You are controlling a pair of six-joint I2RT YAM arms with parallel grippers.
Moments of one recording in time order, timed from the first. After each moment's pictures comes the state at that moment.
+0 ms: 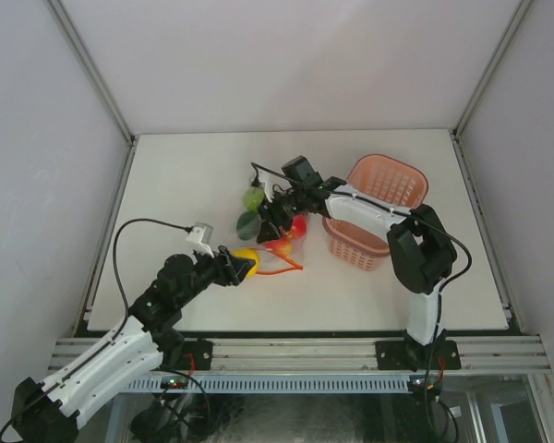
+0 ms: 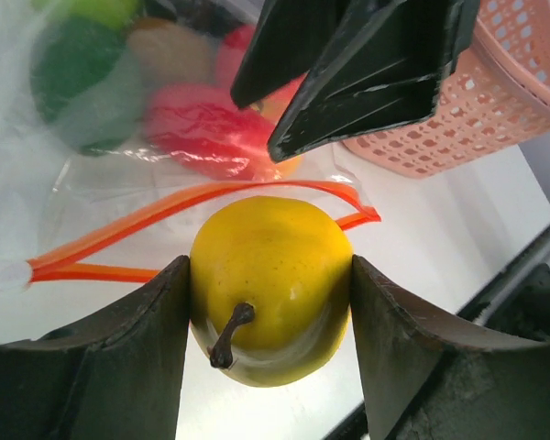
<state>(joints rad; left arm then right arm) -0.65 0.54 0.26 0.02 0.01 -0.56 0.68 1.94 1.47 -0.40 -0.78 -0.12</state>
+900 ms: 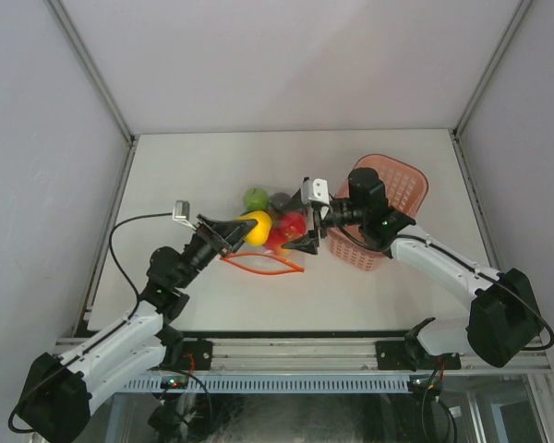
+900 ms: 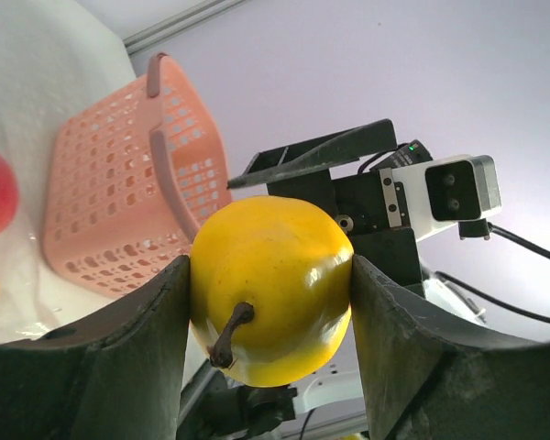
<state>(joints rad) -0.52 0.76 0.26 0.69 0.24 -1.28 0.59 1.33 0.94 0.08 -1.01 -0.40</state>
